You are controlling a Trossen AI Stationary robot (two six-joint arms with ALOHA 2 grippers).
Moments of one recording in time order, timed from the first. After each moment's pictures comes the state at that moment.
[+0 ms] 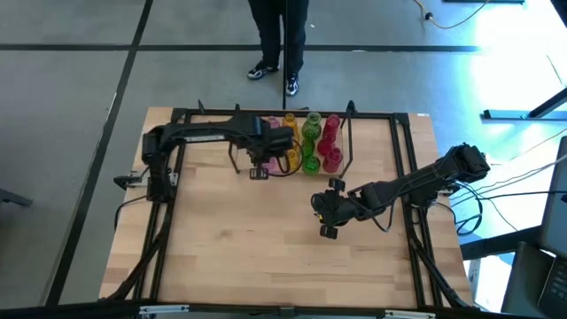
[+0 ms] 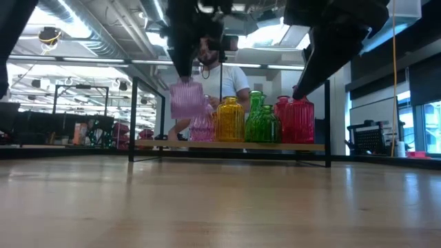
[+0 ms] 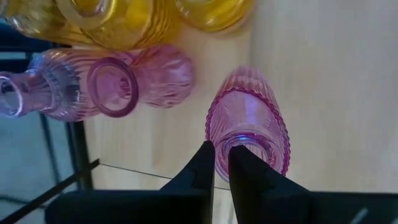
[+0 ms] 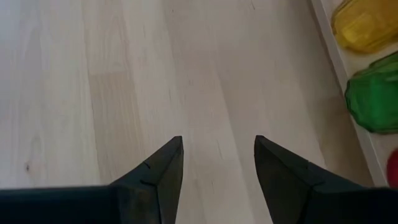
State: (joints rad) left arm 0.18 1.87 1.79 -1.33 -0.25 0.16; right arm 0.34 1.54 1.06 -0.59 0.32 0.43
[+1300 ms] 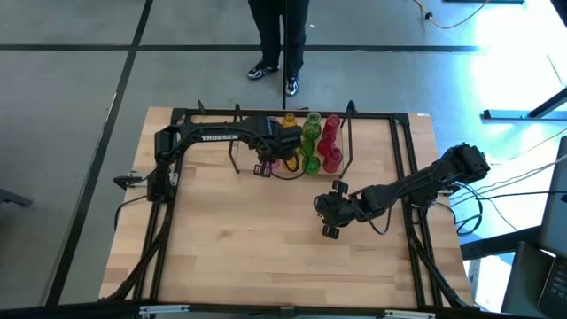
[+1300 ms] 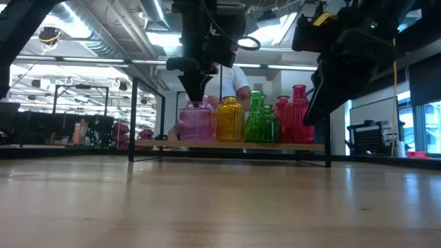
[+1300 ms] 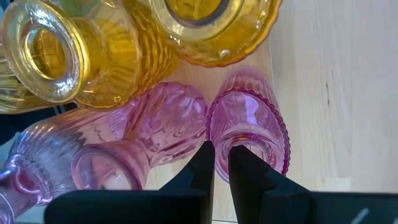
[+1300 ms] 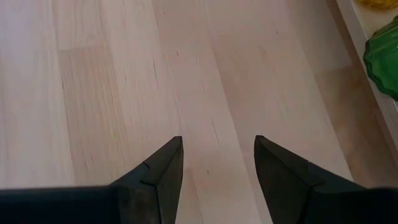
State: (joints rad) left arm 0.23 1.99 1.78 -1.21 -0.27 0.43; right arm 0.34 1.54 0.92 -0.46 0.33 0.47
